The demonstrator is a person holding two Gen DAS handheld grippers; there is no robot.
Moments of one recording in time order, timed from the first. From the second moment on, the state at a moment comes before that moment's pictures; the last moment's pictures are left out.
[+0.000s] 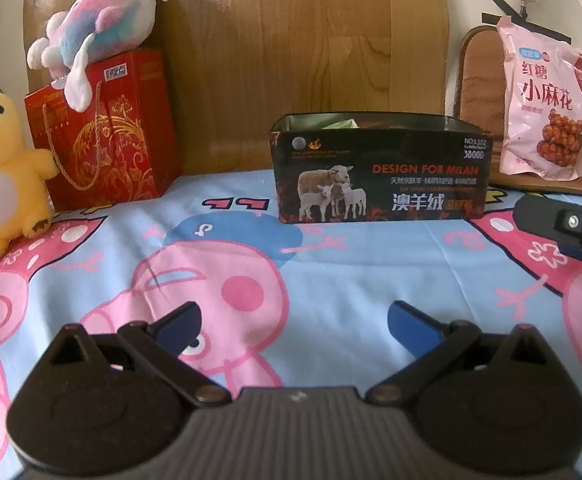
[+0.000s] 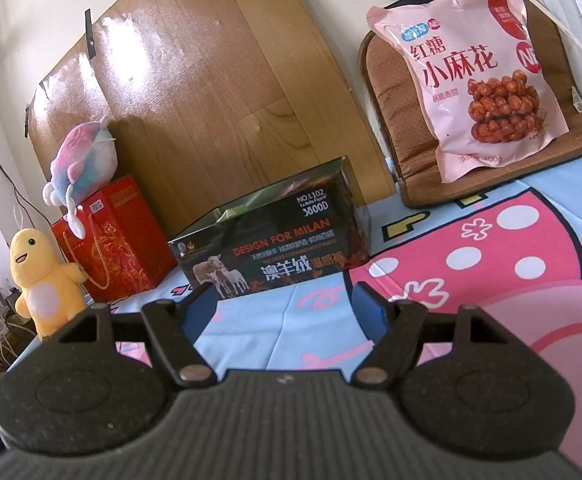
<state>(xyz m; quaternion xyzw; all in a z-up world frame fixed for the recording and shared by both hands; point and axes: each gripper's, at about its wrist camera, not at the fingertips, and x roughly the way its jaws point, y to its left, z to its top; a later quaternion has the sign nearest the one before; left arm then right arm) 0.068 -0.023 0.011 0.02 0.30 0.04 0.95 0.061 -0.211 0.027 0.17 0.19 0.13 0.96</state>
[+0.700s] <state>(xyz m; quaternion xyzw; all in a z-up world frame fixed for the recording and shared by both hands) 0.052 -0.017 0.015 -0.02 0.35 0.02 0.94 0.060 -0.207 0.025 0.16 0.21 0.12 0.96</state>
